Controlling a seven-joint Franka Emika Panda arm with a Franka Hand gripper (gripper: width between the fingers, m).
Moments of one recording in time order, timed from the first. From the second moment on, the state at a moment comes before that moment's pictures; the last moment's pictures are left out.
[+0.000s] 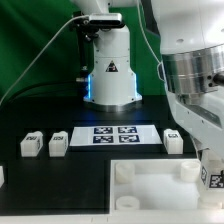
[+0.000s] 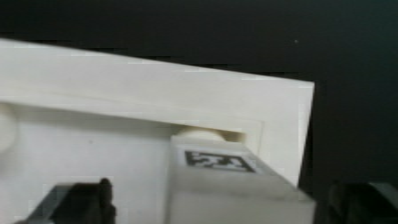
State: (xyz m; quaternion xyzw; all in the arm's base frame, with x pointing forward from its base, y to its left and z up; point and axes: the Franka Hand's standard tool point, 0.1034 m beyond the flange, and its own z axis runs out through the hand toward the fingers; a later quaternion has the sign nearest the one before) arm 0.628 0.121 0.076 -0.80 0.59 0.04 0.09
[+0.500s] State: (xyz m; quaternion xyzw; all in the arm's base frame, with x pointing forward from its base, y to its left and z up) arm 0.630 0.120 0.078 -0.95 0.30 0.01 0.09
